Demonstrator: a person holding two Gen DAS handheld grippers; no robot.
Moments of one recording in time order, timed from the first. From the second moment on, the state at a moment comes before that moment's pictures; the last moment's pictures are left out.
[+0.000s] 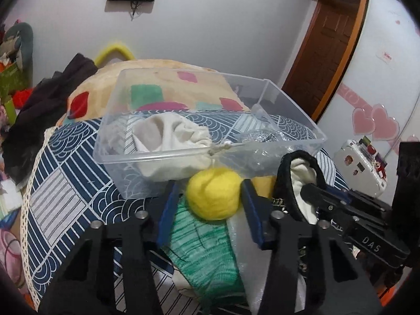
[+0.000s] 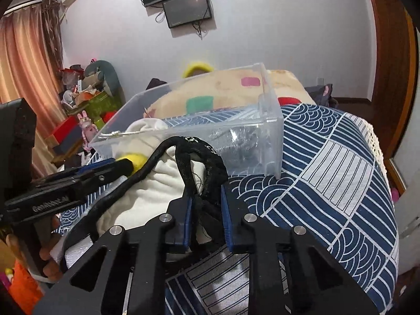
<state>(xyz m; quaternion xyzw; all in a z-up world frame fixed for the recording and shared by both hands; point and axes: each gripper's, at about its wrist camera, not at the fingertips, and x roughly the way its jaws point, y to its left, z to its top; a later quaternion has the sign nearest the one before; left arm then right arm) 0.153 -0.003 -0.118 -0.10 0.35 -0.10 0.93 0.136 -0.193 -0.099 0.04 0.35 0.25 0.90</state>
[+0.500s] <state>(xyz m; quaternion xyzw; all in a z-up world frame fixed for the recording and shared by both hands) 0.119 -0.002 -0.099 -0.08 0.32 -0.07 0.94 0.127 -0.202 -0.067 0.04 0.30 0.24 0.92</state>
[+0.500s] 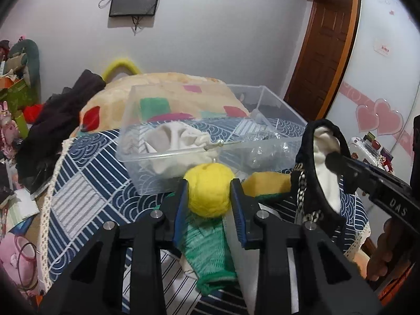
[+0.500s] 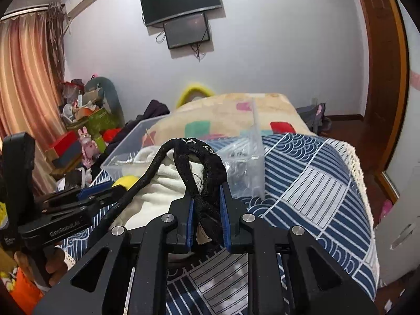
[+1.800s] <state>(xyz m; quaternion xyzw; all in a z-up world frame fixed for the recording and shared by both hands) 0.181 0.033 -0.071 -0.06 0.28 -0.01 0.96 0.199 -0.156 -0.034 0.00 0.25 0.19 0.95</state>
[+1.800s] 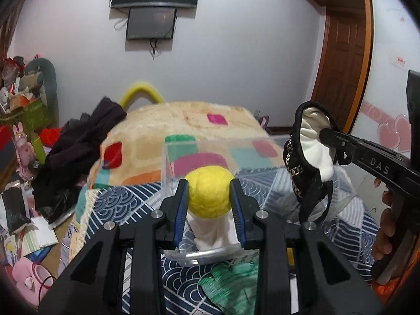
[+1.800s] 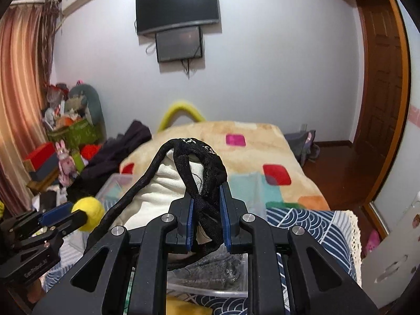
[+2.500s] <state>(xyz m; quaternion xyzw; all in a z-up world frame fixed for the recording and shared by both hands) 0.190 0.036 -0.090 -0.08 0.32 -0.03 0.94 0.205 -0.147 -0.059 -0.08 0.31 0.21 0.92</state>
